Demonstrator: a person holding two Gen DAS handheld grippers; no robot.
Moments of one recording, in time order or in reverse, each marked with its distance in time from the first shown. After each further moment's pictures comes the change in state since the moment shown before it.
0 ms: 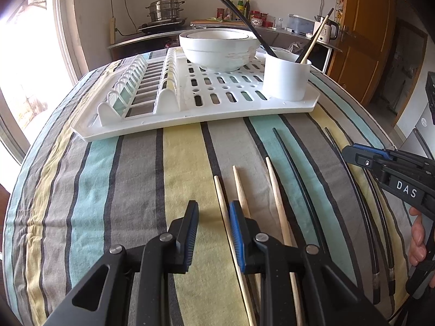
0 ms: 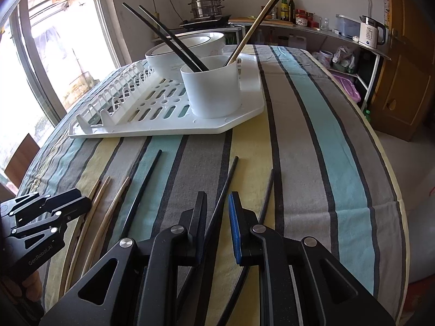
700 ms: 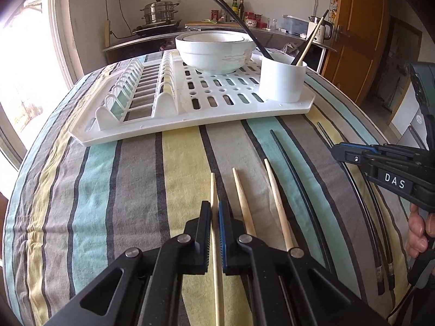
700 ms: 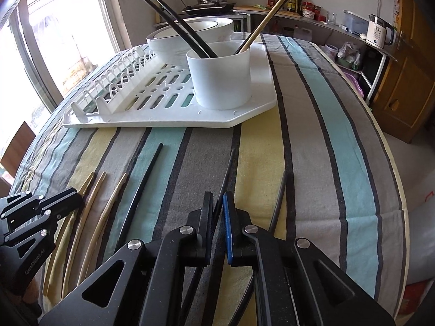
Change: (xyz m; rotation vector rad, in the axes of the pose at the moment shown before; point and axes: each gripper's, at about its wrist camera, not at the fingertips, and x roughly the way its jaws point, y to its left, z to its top) left arm -0.003 0.008 0.004 0.010 -0.012 -0.038; right arm 0.005 0.008 0.010 -0.027 0.042 0.007
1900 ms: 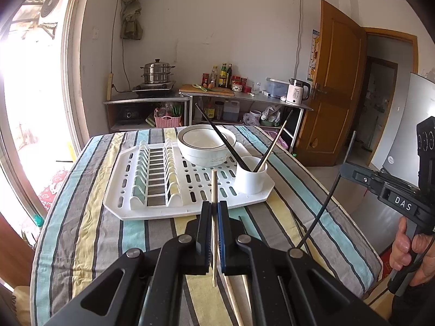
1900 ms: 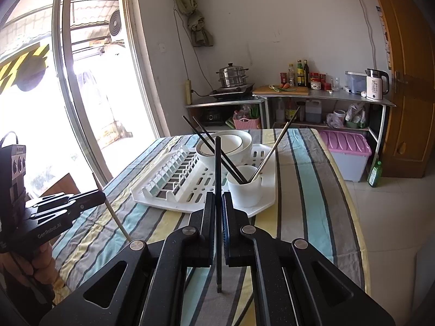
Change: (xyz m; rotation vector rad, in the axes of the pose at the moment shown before) left arm -0.149 0.011 0.041 -0.015 -0.308 -0.095; right arm -0.146 0.002 0.018 -0.011 -0.404 0.133
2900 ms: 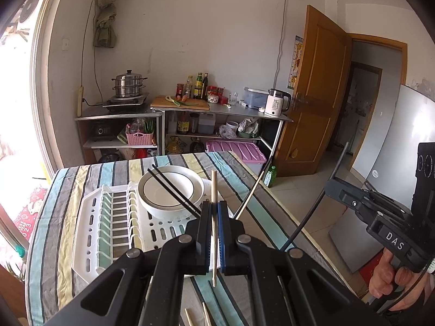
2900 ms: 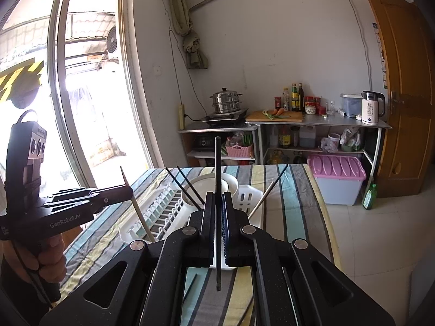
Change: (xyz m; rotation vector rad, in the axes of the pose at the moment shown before) left arm 0.060 -0.038 0.119 0.028 -0.020 -0.127; right arm 0.008 -0.022 0.072 -0.005 -0.115 -0.028
